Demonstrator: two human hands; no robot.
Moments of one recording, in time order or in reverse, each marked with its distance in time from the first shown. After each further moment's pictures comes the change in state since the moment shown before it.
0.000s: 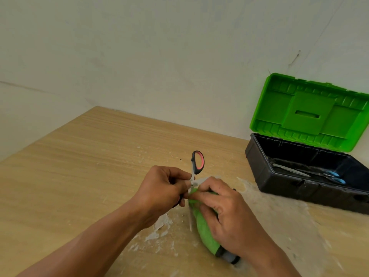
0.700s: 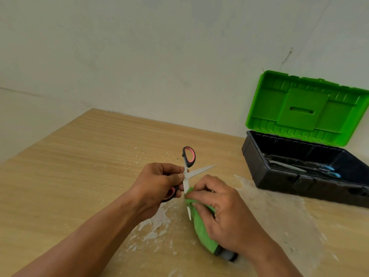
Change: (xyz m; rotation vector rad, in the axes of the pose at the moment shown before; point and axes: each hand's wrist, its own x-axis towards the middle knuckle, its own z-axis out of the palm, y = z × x) left_hand 0.016 -0.004 -0.010 -0.229 -0.066 -0.119; right_hand 0.000 -0.003 -0.003 0.050 -0.054 0.023
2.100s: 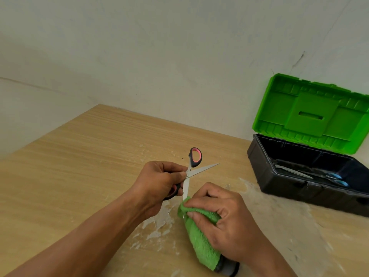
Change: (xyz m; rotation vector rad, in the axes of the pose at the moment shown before) left_hand -0.005 0.004 -0.001 -0.039 0.095 0.004; right_hand -0.002 -0.003 0.007 0.250 0.050 0.021
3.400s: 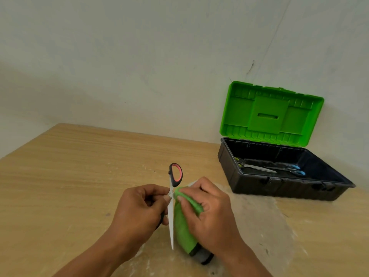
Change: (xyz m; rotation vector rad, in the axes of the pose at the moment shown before) left_hand -0.032 -0.004 0.030 0.234 0.015 0.165; right_hand 0.002 0.012 -0.009 -0.272 0.368 0.063
